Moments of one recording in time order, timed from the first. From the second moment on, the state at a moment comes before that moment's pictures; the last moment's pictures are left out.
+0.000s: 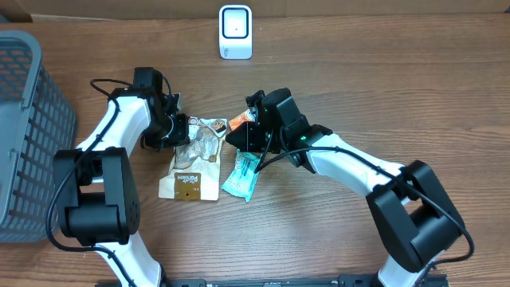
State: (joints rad) left arm 0.01 1.96 1.31 -0.84 0.21 -0.06; right arm 0.60 1.86 1.10 -0.01 -0.53 0.69
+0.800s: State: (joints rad) left arm 0.01 2.02 1.35 -0.80 0.36 -0.08; right arm 0.65 2.05 1.11 0.09 -0.50 0.75
